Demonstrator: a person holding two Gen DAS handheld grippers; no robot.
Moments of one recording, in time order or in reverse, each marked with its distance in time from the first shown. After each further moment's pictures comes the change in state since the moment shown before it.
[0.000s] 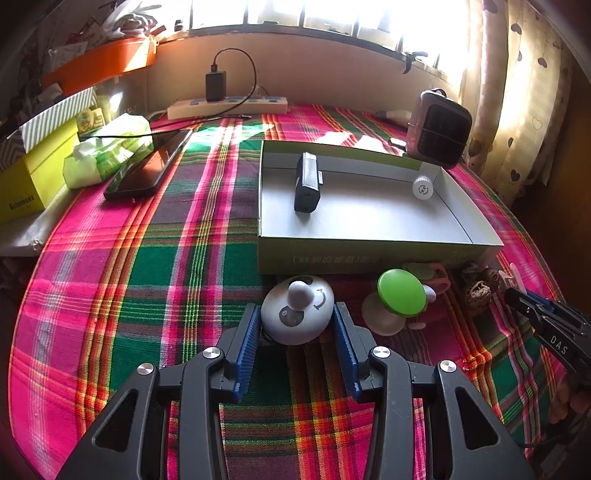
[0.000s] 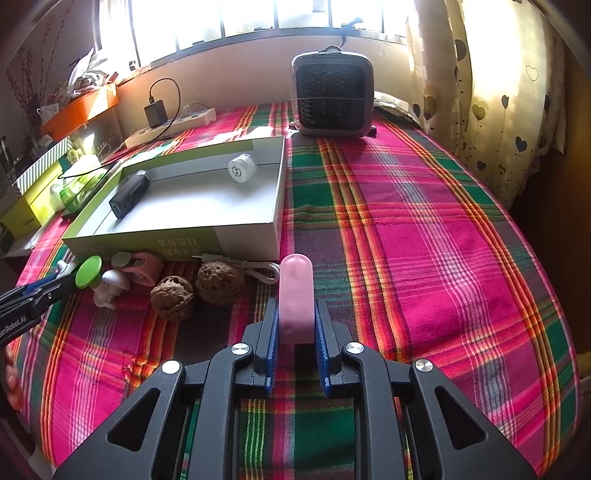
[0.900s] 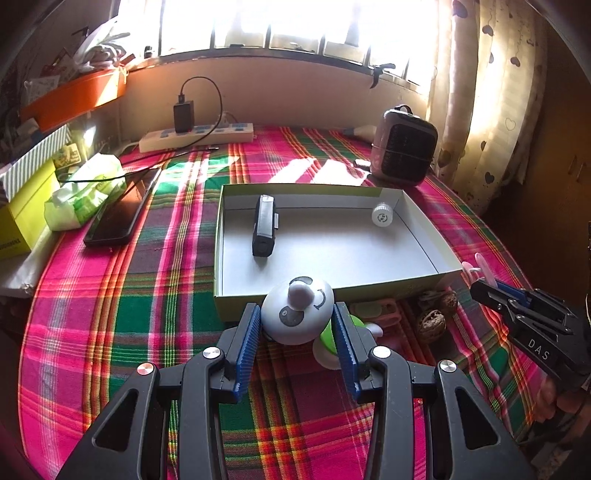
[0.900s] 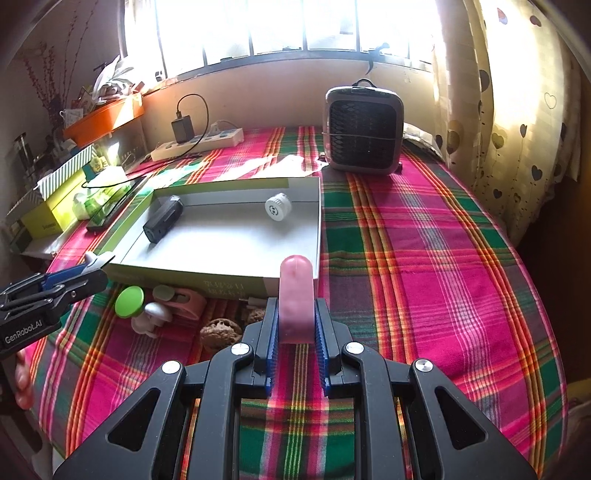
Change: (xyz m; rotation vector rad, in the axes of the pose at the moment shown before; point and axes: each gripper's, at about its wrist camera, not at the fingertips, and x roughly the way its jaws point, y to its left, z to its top) left arm -0.019 -0.021 0.029 0.064 -0.047 -0.079; right arm -0.015 0.021 0.029 -0.058 -0.052 0.067
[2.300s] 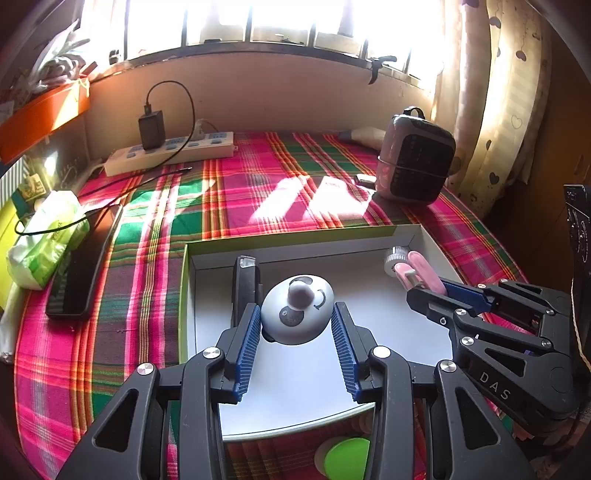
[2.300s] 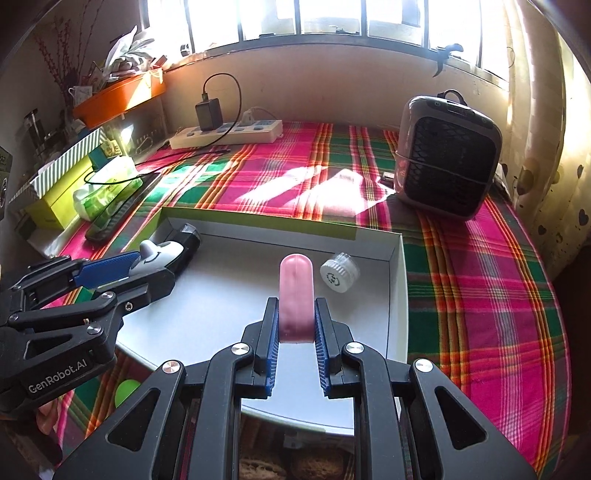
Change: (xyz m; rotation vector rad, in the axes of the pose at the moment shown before) left arm 0.065 -0.005 0.066 0.036 0.028 -0.023; right arm 0.077 0.035 0.068 -0.112 0.076 0.079
